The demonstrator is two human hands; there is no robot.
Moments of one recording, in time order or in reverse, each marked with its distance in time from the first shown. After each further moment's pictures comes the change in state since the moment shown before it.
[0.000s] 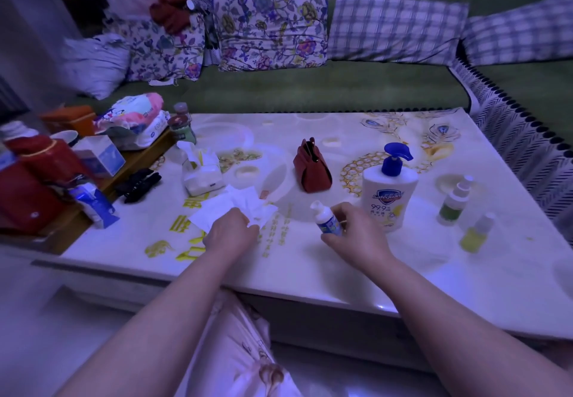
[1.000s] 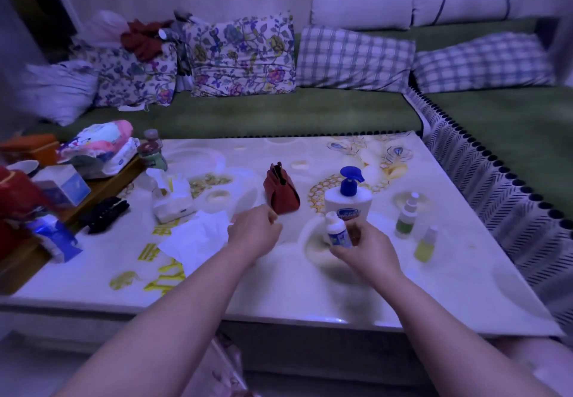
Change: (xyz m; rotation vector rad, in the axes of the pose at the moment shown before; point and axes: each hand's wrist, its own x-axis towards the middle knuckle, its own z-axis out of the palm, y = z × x) left_hand -0.018 0.099 0.005 0.025 -0.033 0.272; right_hand -0.020 0.031 -0.060 0.090 0.071 0.223
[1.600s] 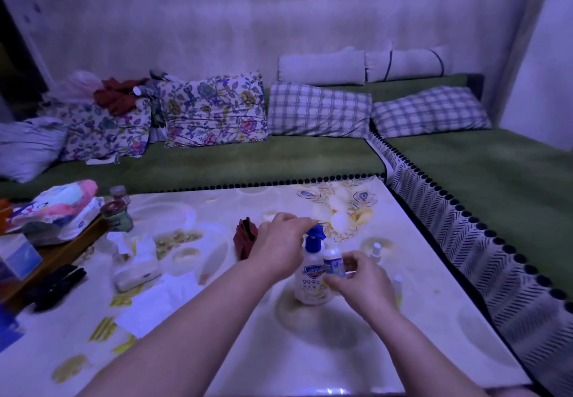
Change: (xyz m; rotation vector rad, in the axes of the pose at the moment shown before) left_hand 0.014 0.119 -0.026 0.143 0.036 0.586; right_hand 0.017 -0.001 -0.054 0.079 0.153 0.102
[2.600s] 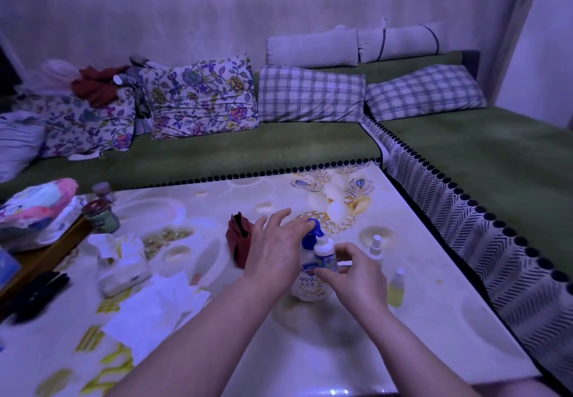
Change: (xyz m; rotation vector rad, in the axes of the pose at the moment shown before) left_hand -0.006 0.002 0.011 0.086 0.049 0.049; right_hand 0.010 -0.002 0.015 0.061 0.021 -0.005
